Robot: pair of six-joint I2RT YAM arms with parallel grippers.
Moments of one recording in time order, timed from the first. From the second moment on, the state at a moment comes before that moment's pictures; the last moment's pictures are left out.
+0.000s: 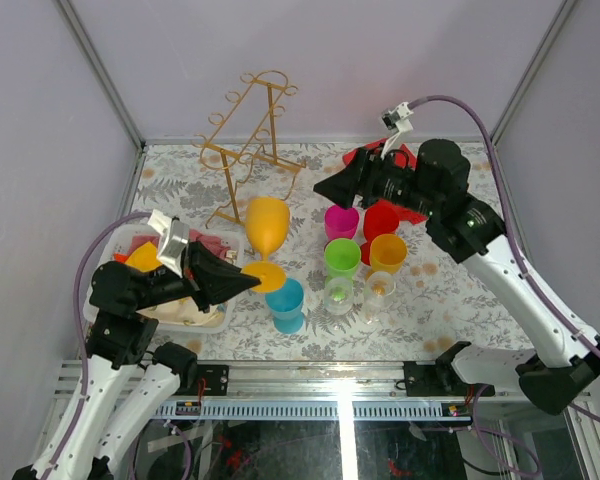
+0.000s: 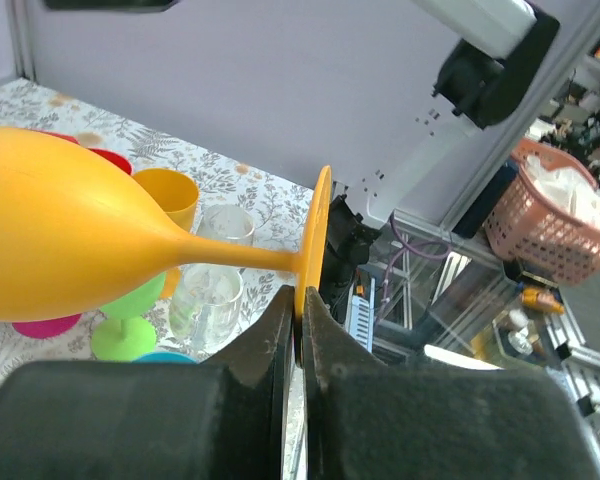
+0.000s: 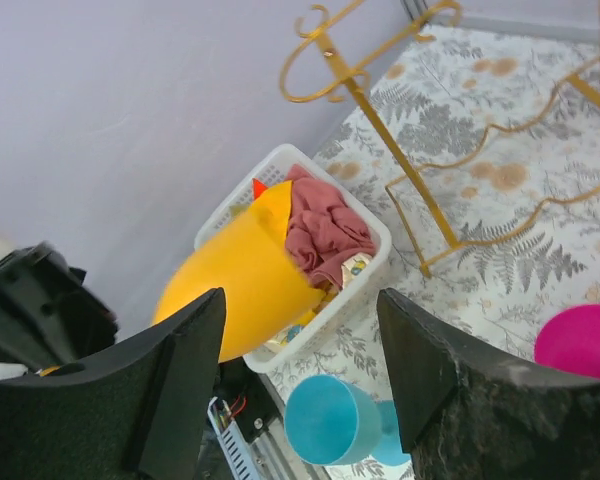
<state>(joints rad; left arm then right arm) -0.37 0.48 0.75 -0.02 0.94 -0.55 0.66 1.20 1.42 -0.33 -0.35 0.52</state>
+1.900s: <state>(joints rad) -0.38 0.39 0.86 -0.24 0.57 -0.33 0.82 1.32 1.45 -0.46 -0.32 0.38</state>
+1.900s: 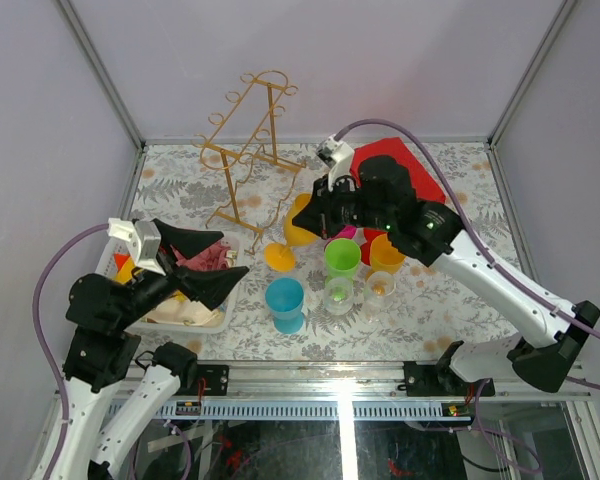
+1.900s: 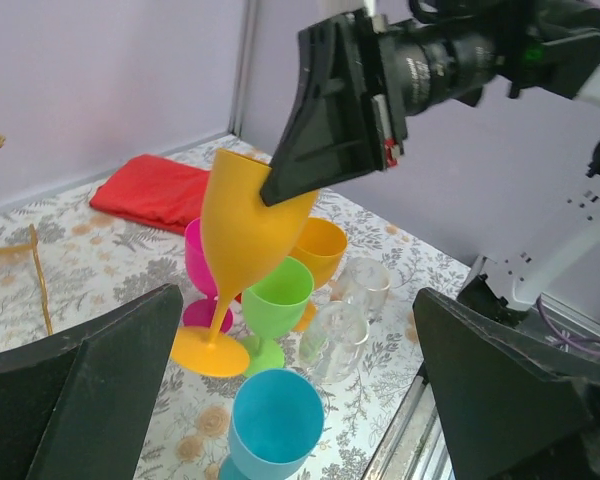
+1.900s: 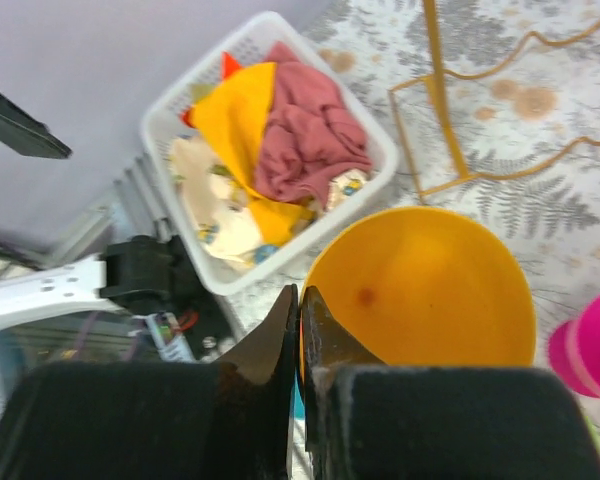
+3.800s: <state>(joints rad) -0.38 0.51 1.02 -0.44 0.10 -0.46 0.97 1.23 1.37 -0.42 0.21 0.07</state>
